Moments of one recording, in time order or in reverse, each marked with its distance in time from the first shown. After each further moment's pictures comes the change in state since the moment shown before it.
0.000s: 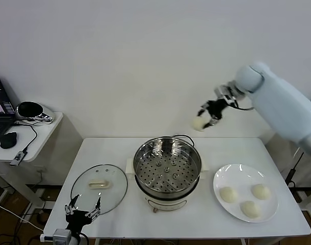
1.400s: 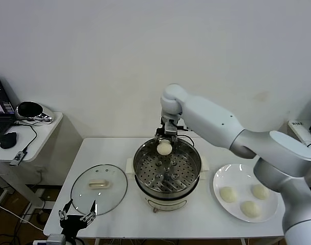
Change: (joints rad) left arm 0.042 -0.041 -0.035 -0.037 -0.015 0.018 -0.005; right arm -0.137 0.281 -0.094 -0.019 -0.482 0.485 0.062
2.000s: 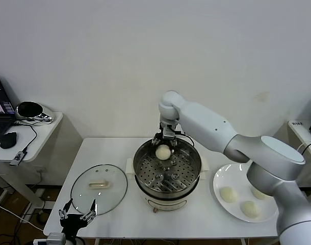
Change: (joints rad) left arm -0.013 -0.013 -0.002 0.009 -0.002 0.006 0.004; right arm -0.005 -0.016 -0.013 0.002 0.023 -0.055 0.032
